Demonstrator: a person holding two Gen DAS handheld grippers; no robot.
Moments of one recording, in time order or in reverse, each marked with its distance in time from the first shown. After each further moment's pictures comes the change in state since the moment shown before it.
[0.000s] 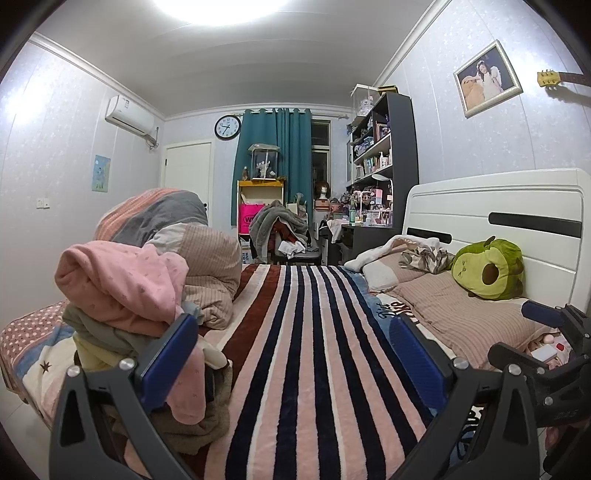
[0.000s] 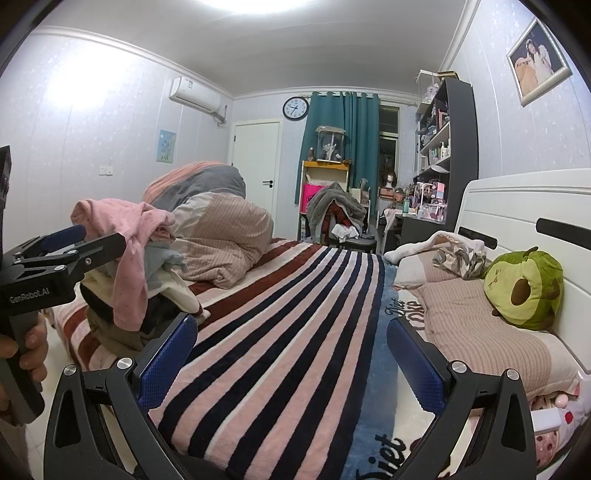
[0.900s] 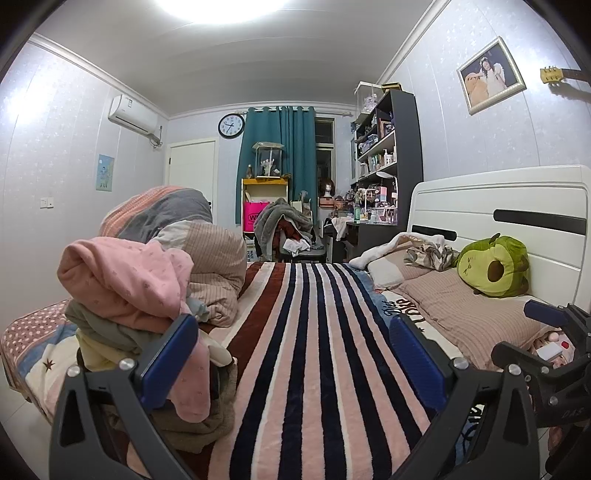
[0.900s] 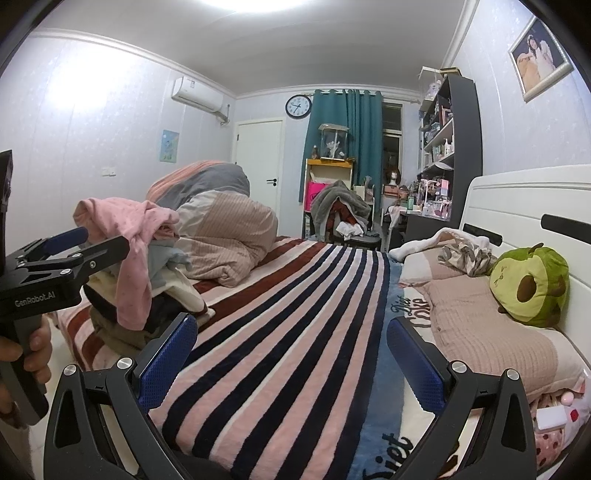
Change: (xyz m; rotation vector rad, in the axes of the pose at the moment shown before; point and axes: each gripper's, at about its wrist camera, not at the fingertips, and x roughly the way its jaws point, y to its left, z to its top) left arm 0.004 0.003 -0.007 0.000 0.007 0.019; right arm 0.001 0.015 0.007 0.004 0.005 0.010
